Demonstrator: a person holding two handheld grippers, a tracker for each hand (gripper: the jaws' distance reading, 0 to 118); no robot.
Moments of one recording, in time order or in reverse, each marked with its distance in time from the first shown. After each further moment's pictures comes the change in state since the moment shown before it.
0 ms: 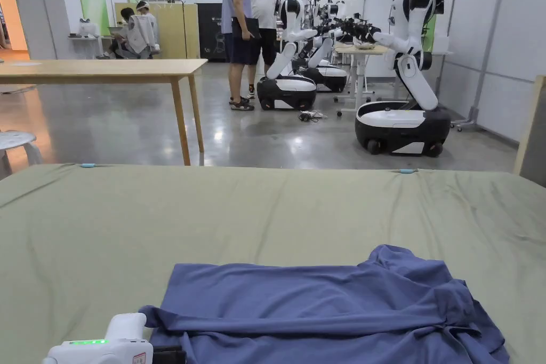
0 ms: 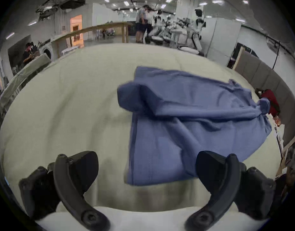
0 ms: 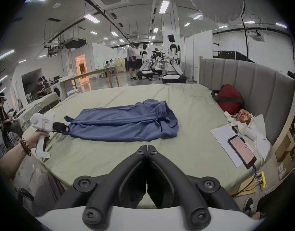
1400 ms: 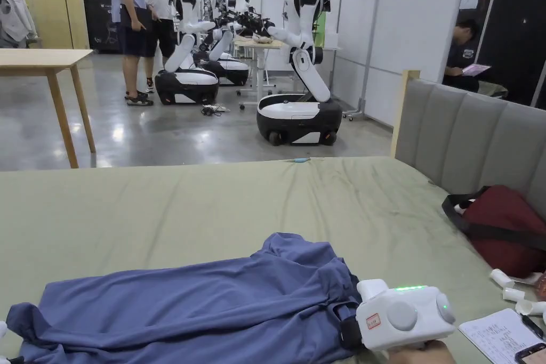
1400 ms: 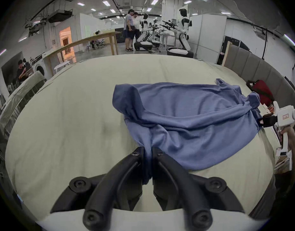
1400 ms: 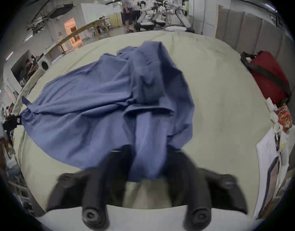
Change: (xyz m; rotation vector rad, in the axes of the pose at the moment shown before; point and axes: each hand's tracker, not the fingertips) left arm 0.020 0.024 0.040 0.074 -0.019 -0.130; right arm 0.068 0.031 -0.283 -0.481 0.038 0.008
